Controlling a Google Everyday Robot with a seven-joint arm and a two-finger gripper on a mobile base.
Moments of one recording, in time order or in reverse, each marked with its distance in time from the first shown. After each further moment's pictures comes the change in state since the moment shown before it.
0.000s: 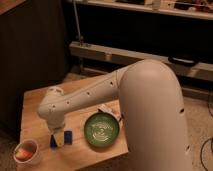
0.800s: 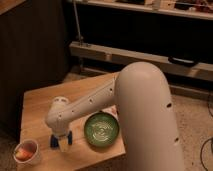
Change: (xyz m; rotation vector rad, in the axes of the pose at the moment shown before) arm 0.010 0.014 0.056 -0.022 -0.021 0.005
